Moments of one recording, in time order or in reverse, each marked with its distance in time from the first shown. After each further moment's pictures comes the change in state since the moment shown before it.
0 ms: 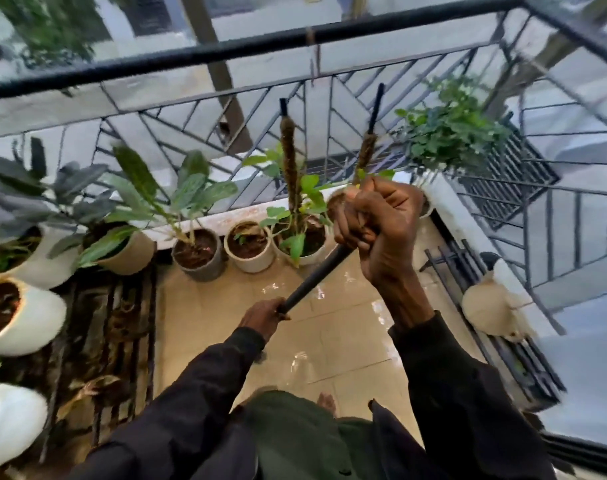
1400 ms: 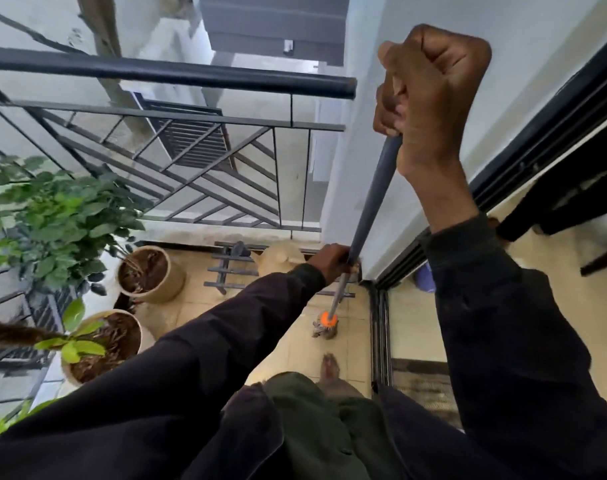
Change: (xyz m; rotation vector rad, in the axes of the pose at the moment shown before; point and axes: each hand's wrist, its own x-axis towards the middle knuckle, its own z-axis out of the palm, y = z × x) left_hand 0.102 0.599 0.348 0.283 -1.033 1.104; right_hand -0.063 -0.373 -0.374 -0.966 1.257 -0.602
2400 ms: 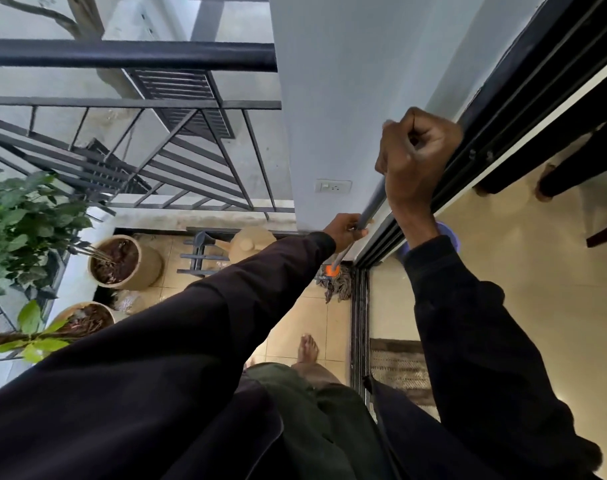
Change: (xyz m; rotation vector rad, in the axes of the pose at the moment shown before) left_hand 0.186 0.093 0.086 -0.257 -0.058 -0.200; right_hand 0.043 0.152 -0.208 -0.201 0.165 0.063
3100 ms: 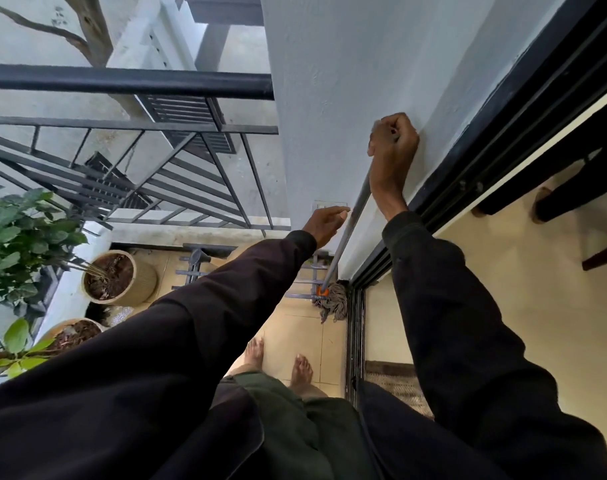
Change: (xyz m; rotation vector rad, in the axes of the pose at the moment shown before) left_hand 0.017 0.022 -0.051 -0.243 0.155 0.081; right_hand 0.063 0.079 0.025 -0.099 0.136 0.242
